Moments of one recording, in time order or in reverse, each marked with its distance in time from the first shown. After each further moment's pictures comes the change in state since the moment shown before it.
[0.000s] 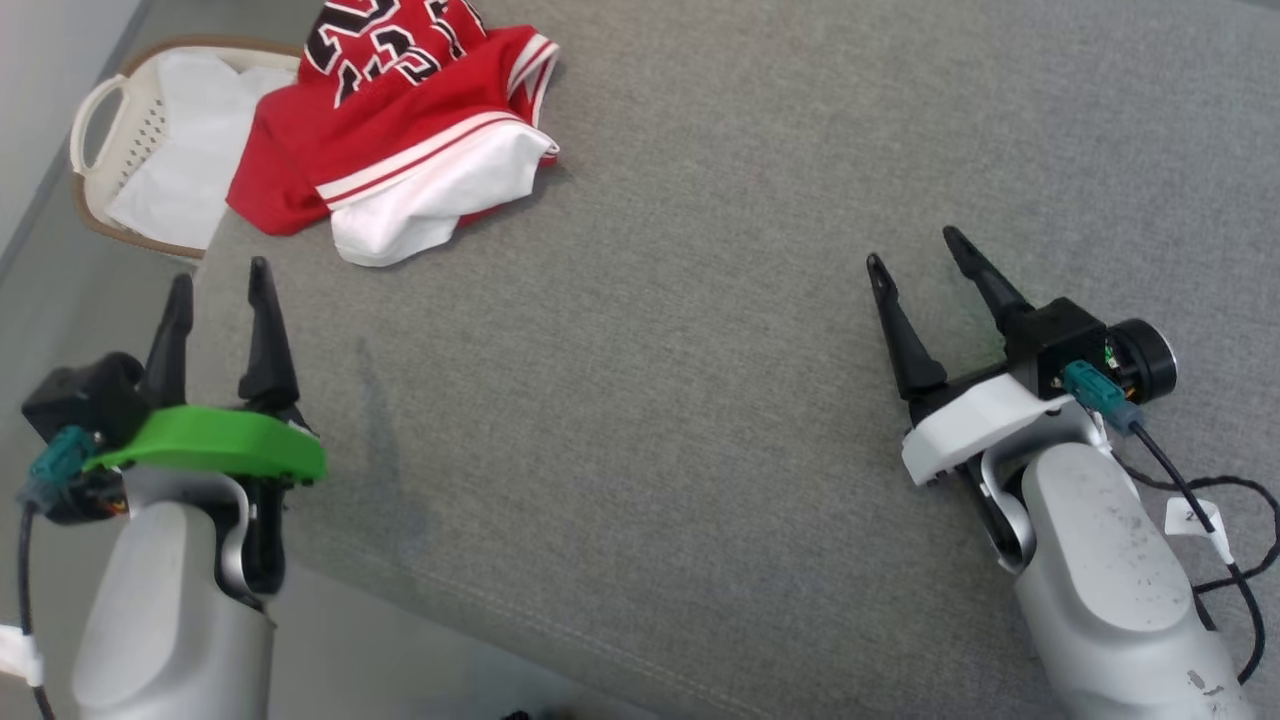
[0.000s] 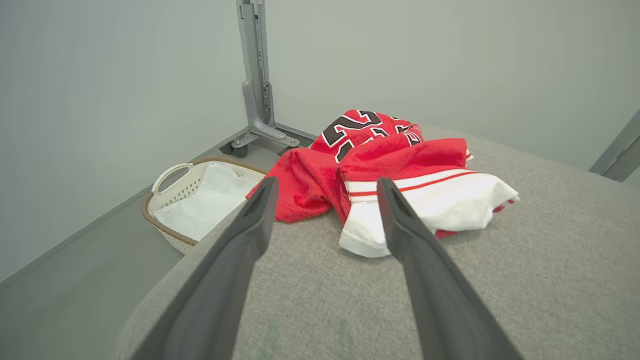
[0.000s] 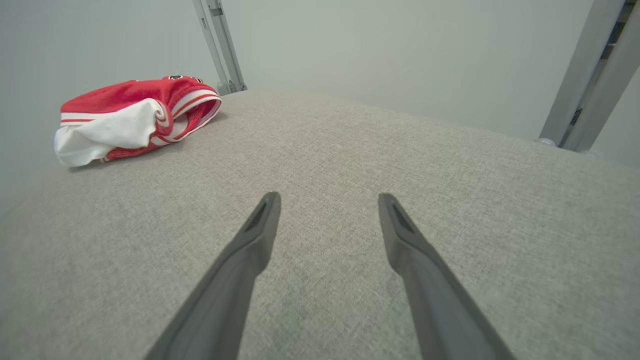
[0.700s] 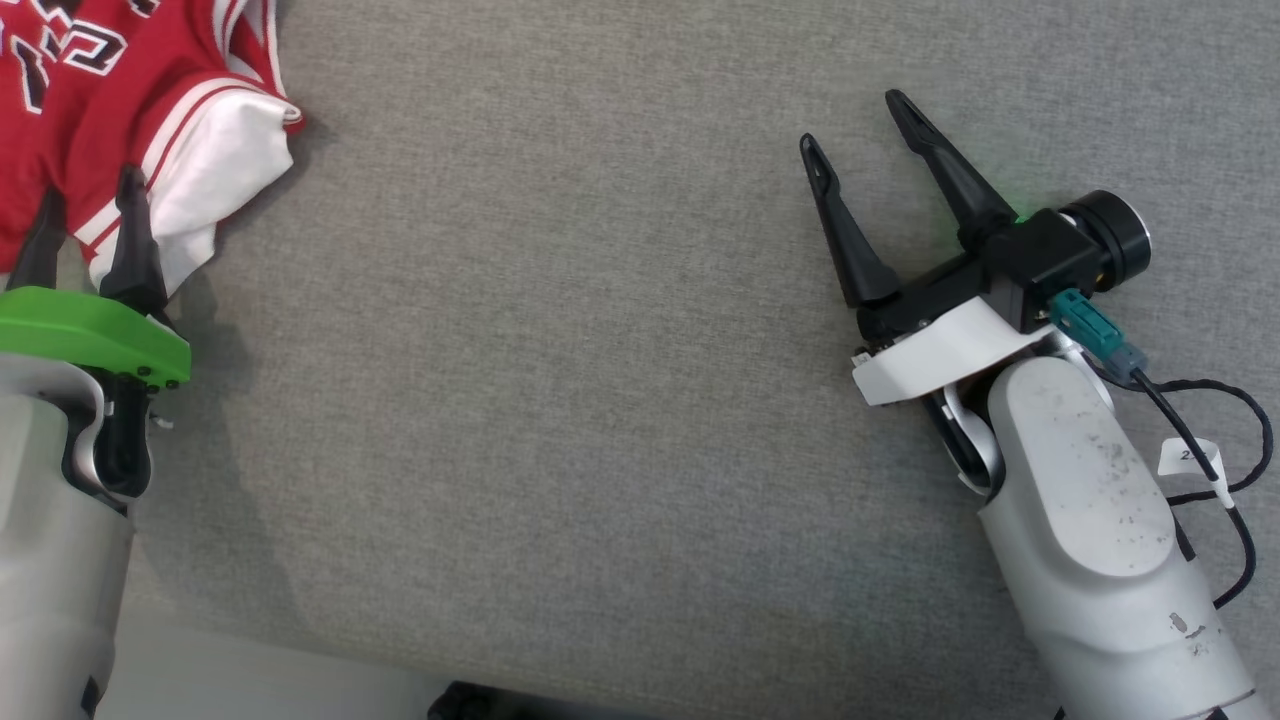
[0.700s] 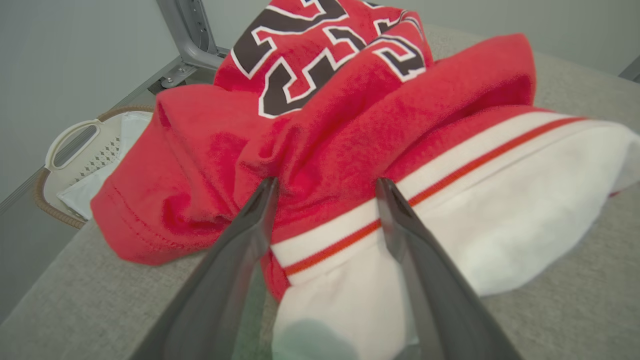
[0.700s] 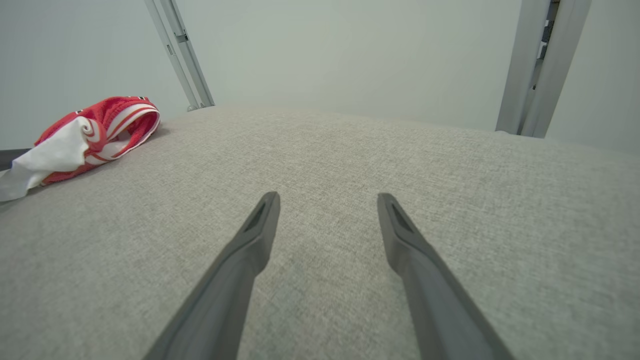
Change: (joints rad) left arm -0.302 0.275 -0.304 0.296 -0.392 0.000 0.000; right arm -0.120 0.014 0.076 -0.128 0.005 0.001 -0.004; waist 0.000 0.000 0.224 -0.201
